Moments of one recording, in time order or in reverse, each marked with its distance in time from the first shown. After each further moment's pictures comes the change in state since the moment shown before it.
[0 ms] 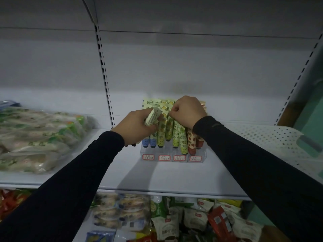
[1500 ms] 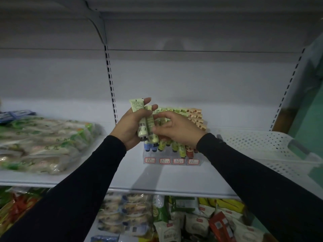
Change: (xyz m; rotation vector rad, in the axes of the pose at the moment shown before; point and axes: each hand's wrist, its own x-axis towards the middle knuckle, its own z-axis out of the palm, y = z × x) left_hand -0.007 0.016 -0.008 -1.318 0.060 -0.120; right_hand -0.061 -0.033 -0.025 0.823 -0.351 0.008
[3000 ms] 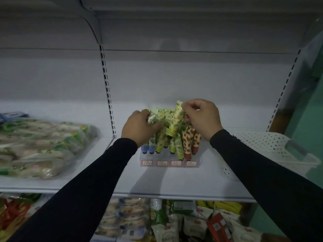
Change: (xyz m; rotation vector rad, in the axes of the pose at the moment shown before) left_hand 0.017 -0.022 0.005 1.471 0.278 0.329; right_hand 0.001 0.018 -0.046 -0.019 0.661 -0.121
